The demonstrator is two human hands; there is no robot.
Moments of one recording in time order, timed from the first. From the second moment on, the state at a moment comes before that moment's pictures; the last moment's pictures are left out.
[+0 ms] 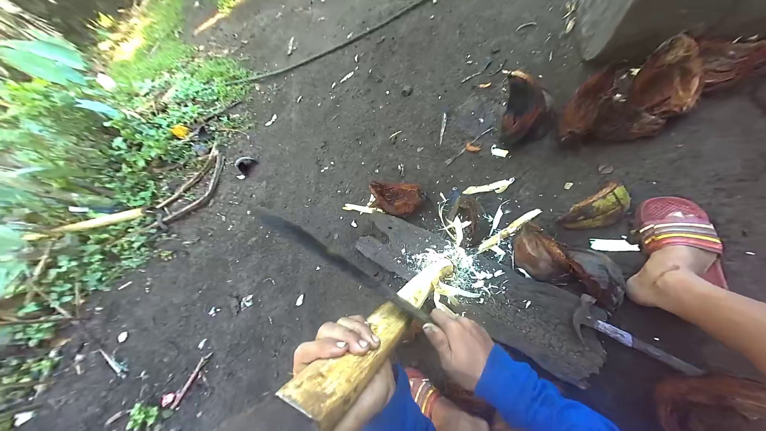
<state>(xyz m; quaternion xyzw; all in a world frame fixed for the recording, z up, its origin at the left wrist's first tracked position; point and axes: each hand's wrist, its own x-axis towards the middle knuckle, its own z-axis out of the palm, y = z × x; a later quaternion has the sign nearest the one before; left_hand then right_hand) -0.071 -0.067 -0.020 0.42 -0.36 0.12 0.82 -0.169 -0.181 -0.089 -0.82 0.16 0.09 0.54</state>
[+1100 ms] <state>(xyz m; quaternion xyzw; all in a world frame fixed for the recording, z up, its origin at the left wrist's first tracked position) -0.061 -0.059 -0.022 0.43 -0.36 0.14 0.82 -0.147 -0.192 -0.129 -0.80 0.25 0.20 0.50</state>
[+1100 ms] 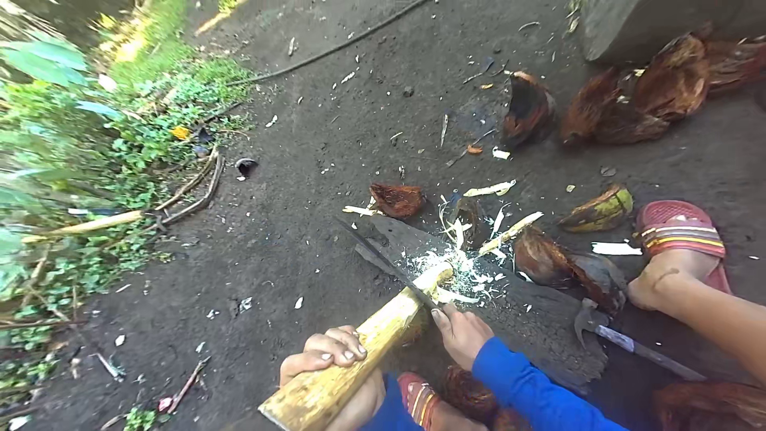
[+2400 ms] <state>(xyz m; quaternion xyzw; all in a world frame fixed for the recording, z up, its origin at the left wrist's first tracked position) -0.081 -0.068 -0.024 0.45 -0.34 0.17 0.81 -0.153 -0.190 -0.119 -0.77 0.28 0.19 0.54</state>
